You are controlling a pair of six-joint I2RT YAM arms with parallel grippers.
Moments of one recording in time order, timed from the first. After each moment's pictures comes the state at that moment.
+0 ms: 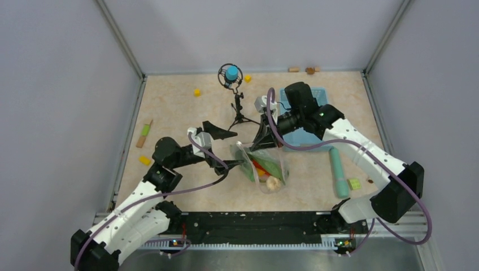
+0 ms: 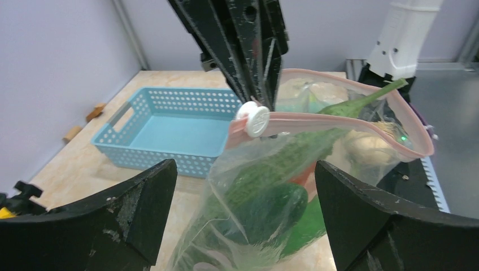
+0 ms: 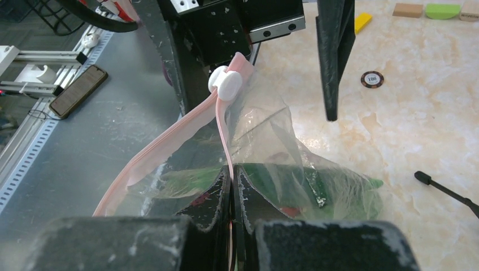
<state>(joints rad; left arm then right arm) -0.56 0.75 0.54 0.39 0.76 0.01 0.64 1.39 1.32 -0.60 -1.18 -0.43</state>
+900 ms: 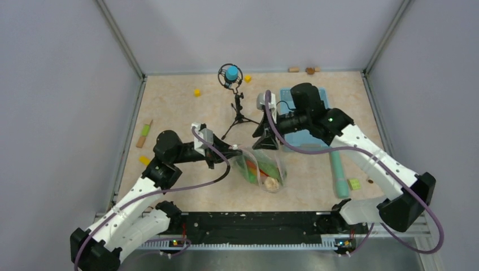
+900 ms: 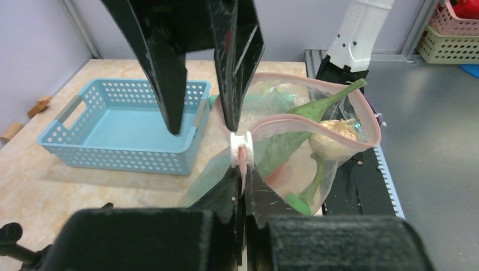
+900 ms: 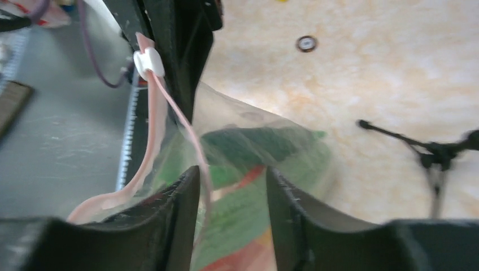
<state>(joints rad) -0.54 0.82 0.63 0.29 0.95 -0.03 0.67 1.33 1.32 -0.60 -0.90 -0.32</state>
